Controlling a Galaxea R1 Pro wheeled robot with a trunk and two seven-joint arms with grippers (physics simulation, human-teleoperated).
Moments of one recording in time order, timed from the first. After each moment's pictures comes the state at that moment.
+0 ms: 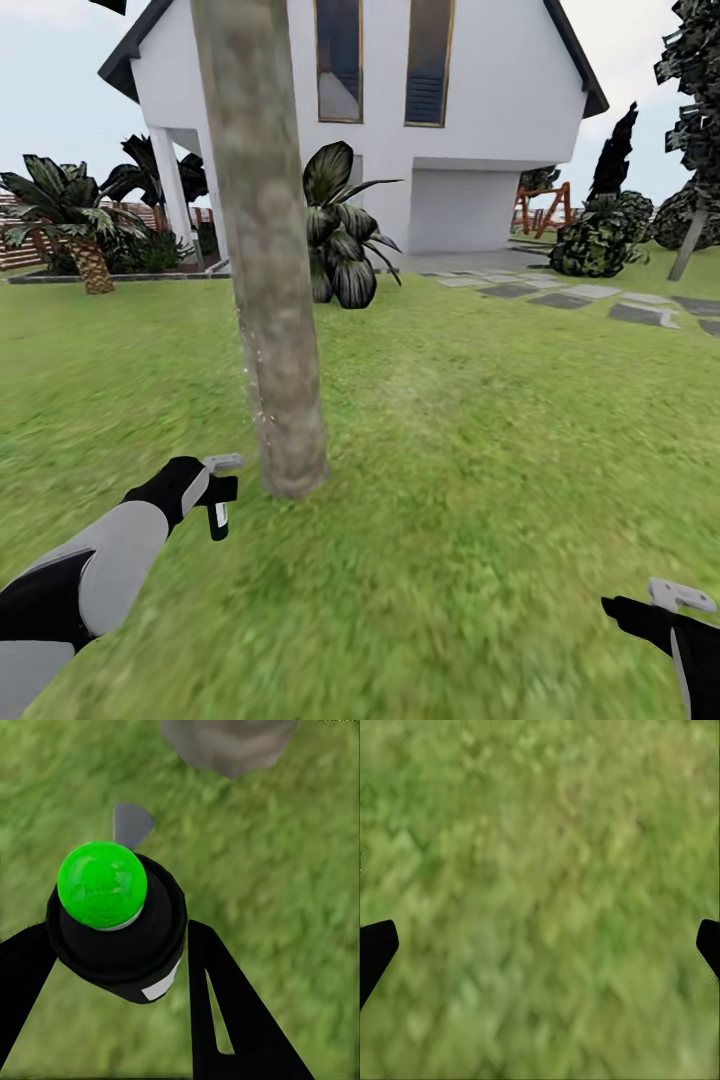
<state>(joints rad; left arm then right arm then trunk) -1.07 0.09 0.32 -0.22 -0.24 0.57 -0.04 -0.40 -0.18 -0.71 -0.93 0.37 0.50 0.29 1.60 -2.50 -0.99</state>
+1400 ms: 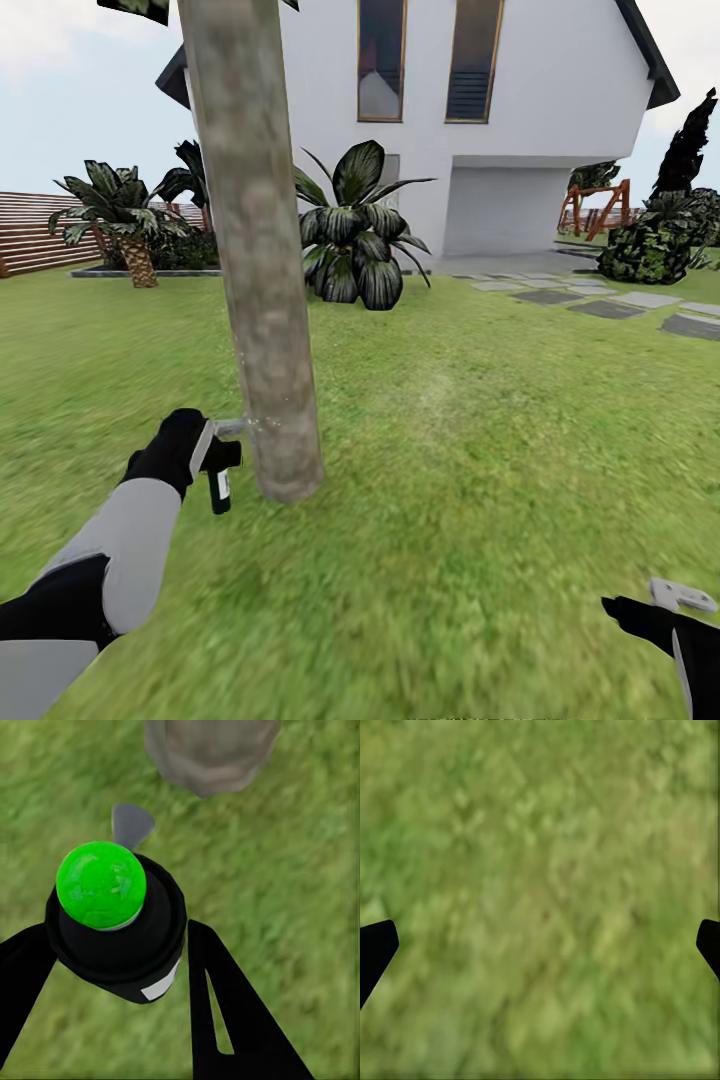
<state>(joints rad) -1.08 0.01 0.32 -0.58 -0.26 0.96 -0.03 -0.40 -0.18 -0.71 -0.93 0.36 0.50 0.30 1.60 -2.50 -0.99</state>
